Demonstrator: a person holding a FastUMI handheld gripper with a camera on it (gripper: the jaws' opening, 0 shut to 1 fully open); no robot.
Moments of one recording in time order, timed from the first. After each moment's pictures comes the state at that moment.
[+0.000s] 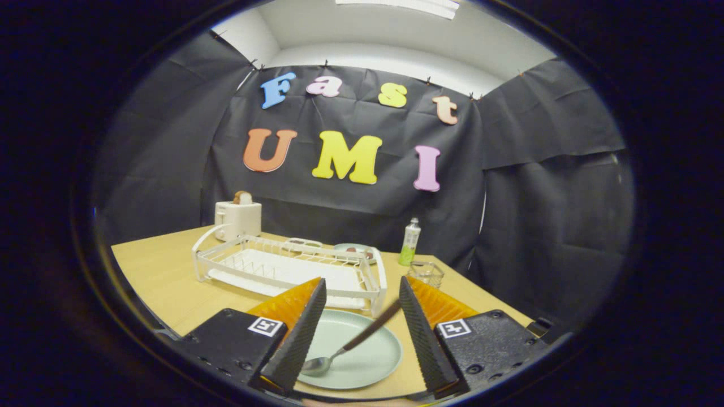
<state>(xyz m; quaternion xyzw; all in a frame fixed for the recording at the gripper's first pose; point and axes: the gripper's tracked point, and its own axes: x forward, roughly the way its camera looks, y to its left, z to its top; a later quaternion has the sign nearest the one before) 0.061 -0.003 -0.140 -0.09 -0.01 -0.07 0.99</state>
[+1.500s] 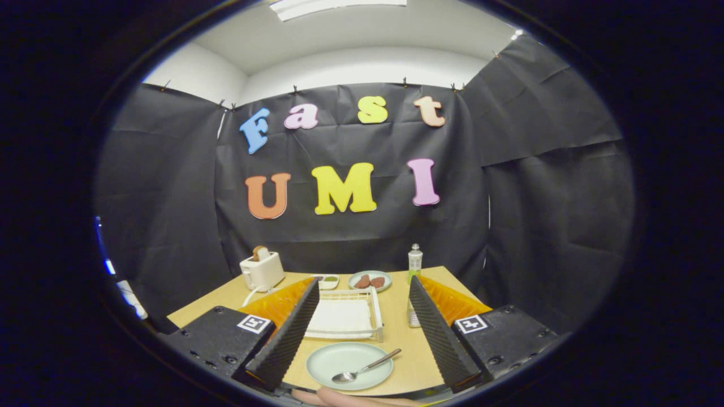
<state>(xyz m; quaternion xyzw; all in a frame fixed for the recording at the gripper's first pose) -0.009 -0.029 0.031 0.01 0.01 -0.01 1.00</state>
